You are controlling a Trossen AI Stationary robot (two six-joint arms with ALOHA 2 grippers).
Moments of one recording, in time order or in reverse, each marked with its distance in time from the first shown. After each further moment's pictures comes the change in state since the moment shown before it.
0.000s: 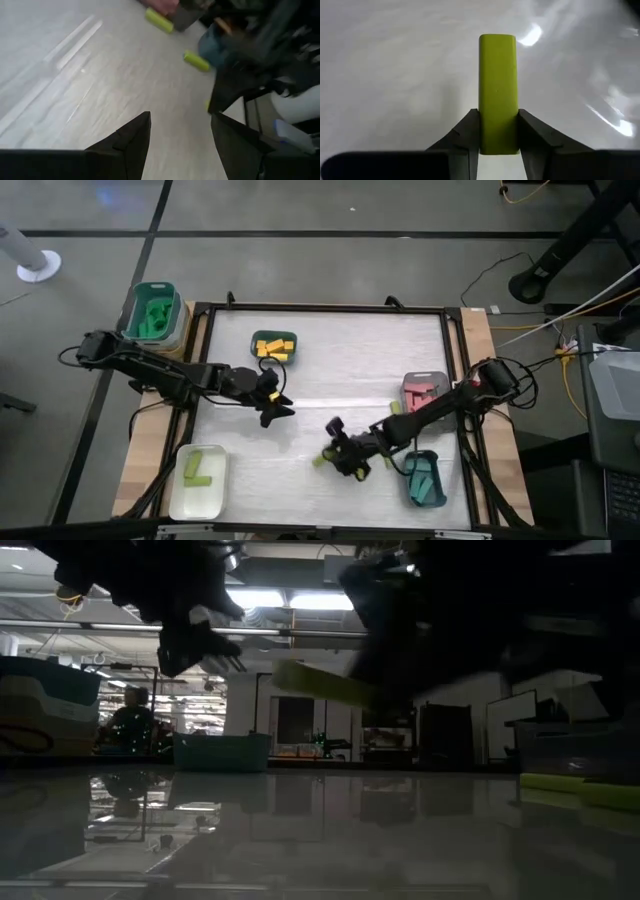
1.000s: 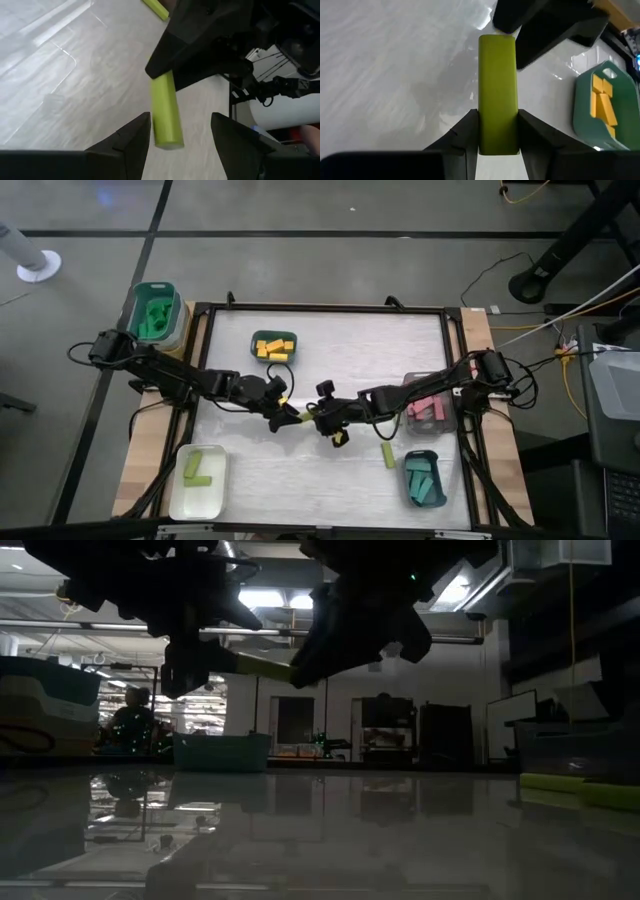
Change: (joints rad) left arm -0.039 0.158 0.000 0.171 0.031 -0.173; right arm -0.213 -0.001 0.095 -0.017 0.060 -0.002
